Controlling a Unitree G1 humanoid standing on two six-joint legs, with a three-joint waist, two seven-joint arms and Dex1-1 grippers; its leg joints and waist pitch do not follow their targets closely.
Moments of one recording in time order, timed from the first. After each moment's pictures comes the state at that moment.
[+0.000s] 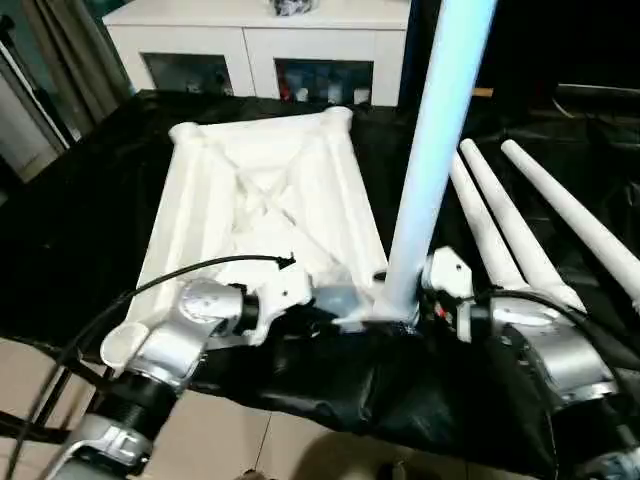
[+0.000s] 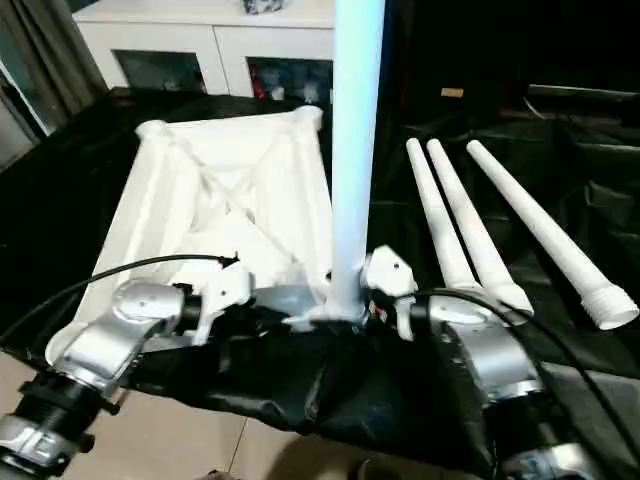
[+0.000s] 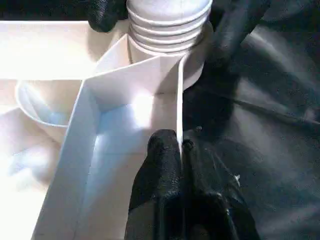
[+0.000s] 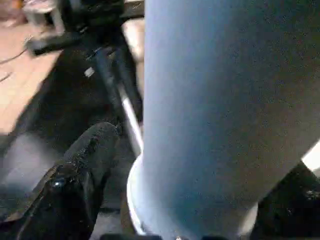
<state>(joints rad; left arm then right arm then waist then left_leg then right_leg) -0.42 0.38 -0.33 0.35 -0.04 0.06 -1.20 -0.32 -0.48 0.22 0.25 0.16 0.08 1.17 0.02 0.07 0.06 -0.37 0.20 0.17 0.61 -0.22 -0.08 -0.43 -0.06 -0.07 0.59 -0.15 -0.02</state>
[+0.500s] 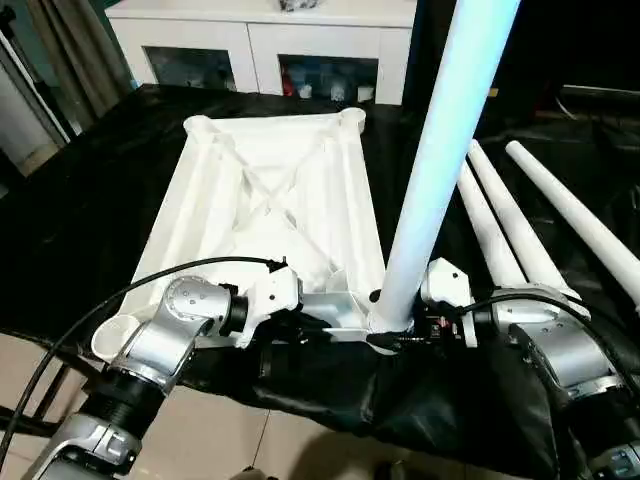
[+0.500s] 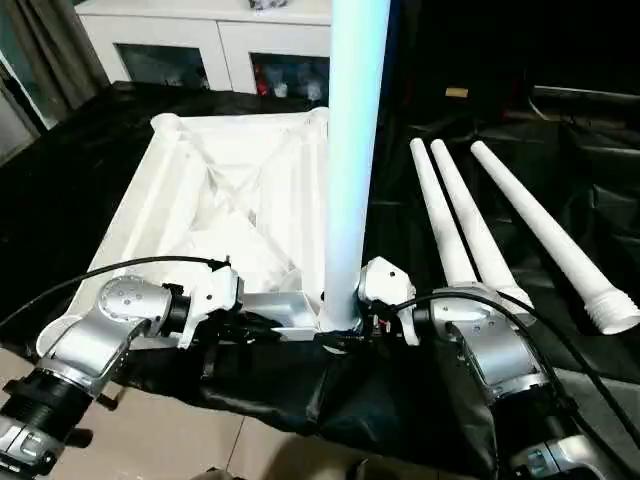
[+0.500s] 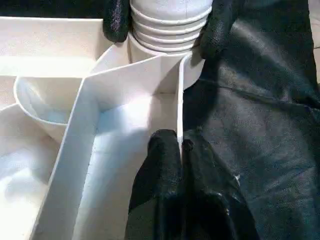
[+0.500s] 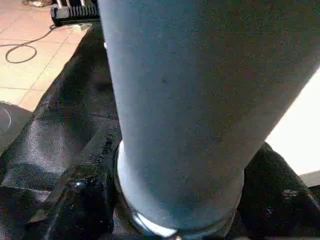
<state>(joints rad) -0.42 0.41 -0.33 0.35 -0.05 0.04 -1.24 -0.35 -0.49 0.24 0.28 0.15 0.06 1.21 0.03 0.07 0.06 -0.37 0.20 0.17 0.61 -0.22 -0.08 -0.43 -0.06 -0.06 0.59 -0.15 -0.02</state>
